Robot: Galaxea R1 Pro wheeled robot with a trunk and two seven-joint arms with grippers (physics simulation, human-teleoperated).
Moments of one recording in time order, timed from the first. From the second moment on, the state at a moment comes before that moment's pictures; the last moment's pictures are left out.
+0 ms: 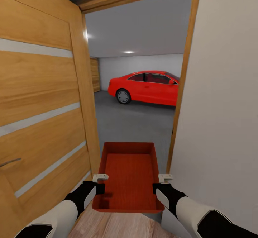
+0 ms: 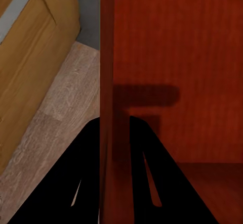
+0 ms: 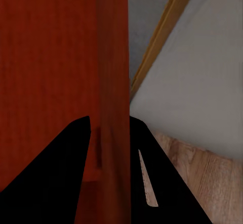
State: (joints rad) left arm -0.73 -0.09 0.00 -0.28 0.03 0.36 0.09; right arm -0.80 0.11 0.56 -0.12 -0.57 0.19 -0.32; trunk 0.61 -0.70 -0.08
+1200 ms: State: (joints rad) left arm -0.73 -0.09 0.00 -0.28 0.03 0.36 0.09; right arm -0.80 0.11 0.56 -0.12 -0.57 0.19 -0.32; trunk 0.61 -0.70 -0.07
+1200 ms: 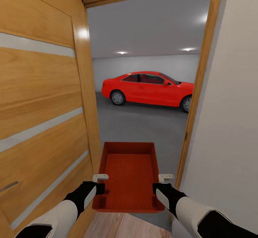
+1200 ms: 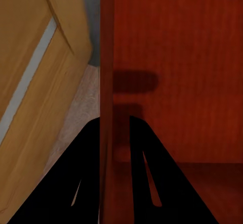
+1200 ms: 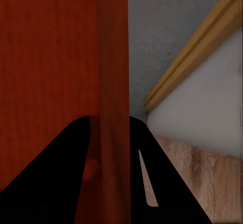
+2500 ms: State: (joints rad) left arm -0.73 -0.09 0.00 -0.28 0.03 0.36 0.09; right arm -0.80 0.11 0.56 -0.12 -0.57 0.19 -0.32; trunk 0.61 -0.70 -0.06
